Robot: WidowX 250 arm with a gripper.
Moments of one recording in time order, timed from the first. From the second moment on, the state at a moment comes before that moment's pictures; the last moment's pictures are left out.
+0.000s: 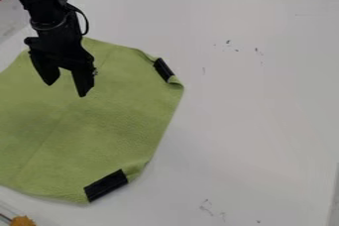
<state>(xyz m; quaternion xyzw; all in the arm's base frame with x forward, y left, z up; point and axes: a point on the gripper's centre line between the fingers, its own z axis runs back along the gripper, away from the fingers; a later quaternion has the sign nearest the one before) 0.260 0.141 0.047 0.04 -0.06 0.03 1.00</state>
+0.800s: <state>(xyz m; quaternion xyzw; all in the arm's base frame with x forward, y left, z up) 0.247 0.106 0.060 0.06 -0.05 0.04 1.00</state>
